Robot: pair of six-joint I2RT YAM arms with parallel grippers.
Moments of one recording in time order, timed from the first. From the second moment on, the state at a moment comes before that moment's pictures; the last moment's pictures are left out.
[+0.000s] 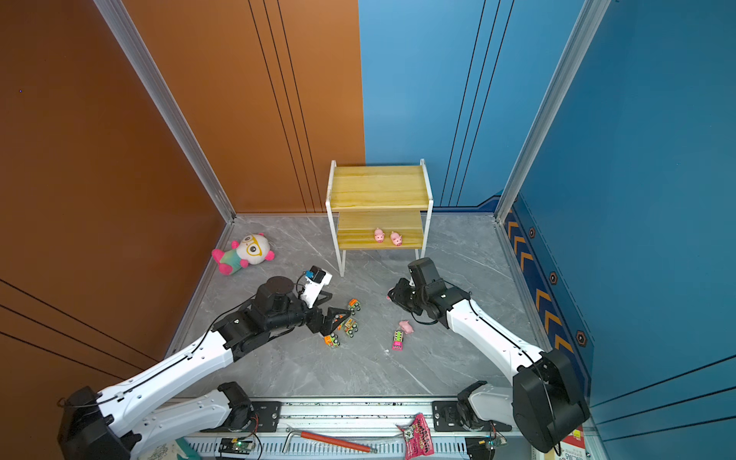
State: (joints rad) left arm -0.75 1.03 0.71 -0.15 0.28 -0.23; right arm 0.49 1.27 0.85 -0.36 -0.29 0.97
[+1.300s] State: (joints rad) left arm -0.67 1.35 0.76 0.42 0.47 -0.20; right arm 0.48 1.21 0.87 -0.04 -0.59 1.24
